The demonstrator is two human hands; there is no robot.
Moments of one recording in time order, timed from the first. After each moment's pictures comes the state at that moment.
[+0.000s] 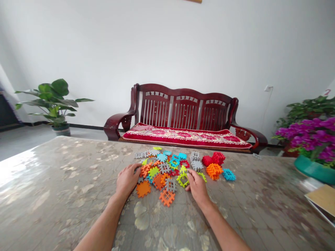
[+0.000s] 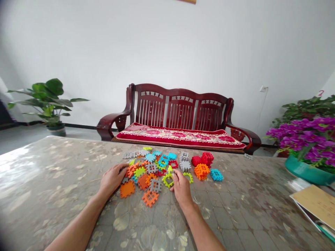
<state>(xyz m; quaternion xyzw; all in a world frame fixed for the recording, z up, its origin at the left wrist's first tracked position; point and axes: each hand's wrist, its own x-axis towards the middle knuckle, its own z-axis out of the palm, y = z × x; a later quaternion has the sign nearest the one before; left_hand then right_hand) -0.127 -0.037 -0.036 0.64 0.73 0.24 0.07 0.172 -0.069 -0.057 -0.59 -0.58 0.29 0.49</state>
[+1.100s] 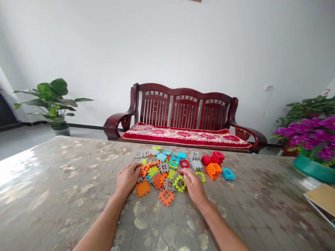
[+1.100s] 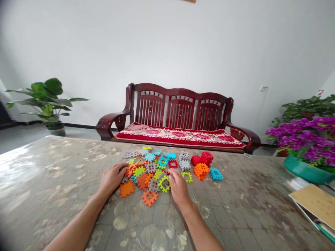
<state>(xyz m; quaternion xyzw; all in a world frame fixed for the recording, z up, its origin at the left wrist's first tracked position) -0.127 -0.037 -0.036 0.64 0.73 0.23 0.07 0.170 -0.068 -0.058 -0.52 -0.66 0.21 0.50</state>
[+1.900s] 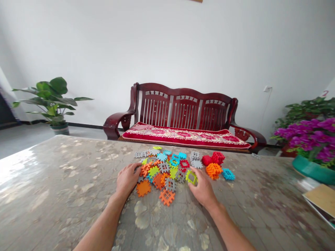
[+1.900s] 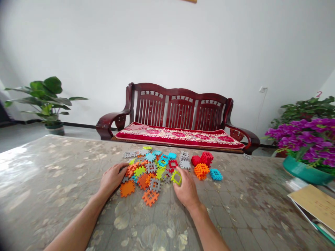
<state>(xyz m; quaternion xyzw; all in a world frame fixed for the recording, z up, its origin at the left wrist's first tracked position) -0.127 -0.038 -0.035 0.64 0.73 0.24 0.08 0.197 -0.081 -0.046 -0.57 -0.72 0.03 0.39</state>
